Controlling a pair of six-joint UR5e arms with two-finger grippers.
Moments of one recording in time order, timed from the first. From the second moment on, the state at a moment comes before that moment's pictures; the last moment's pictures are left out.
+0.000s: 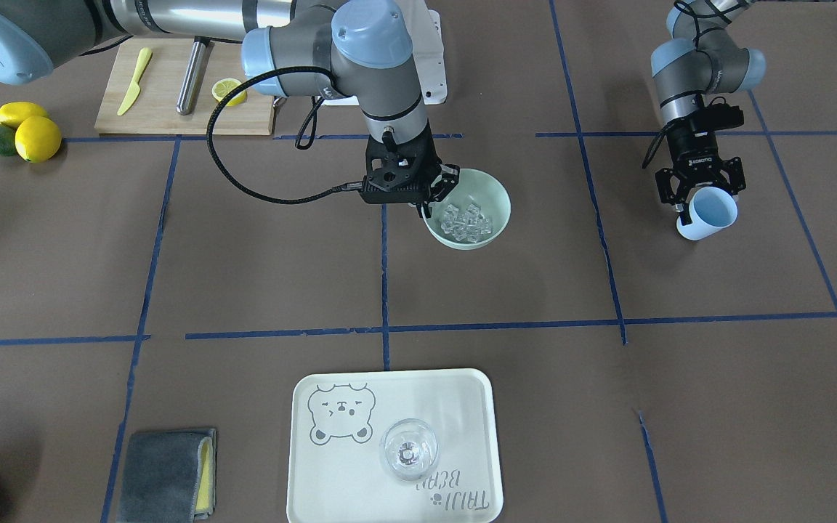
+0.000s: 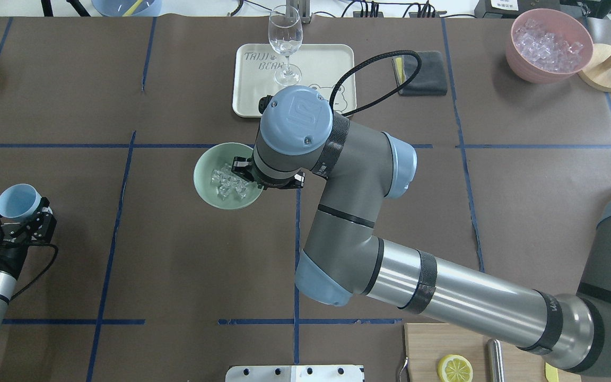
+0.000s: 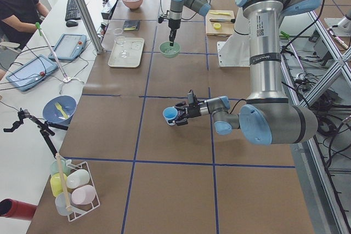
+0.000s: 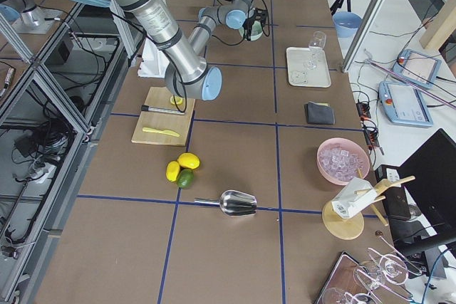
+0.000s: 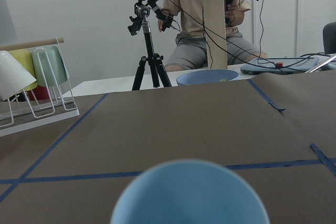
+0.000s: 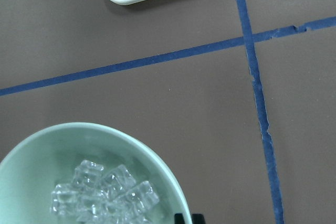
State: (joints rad) left arm -0.19 -1.34 -1.55 -2.62 -0.42 -1.40; right arm 0.49 -0.68 1.54 -1.44 1.84 1.46
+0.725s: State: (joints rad) left arm -0.19 -1.31 -1.62 -2.62 -0.41 -1.39; right arm 0.51 -0.75 1.61 -1.45 1.84 1.43
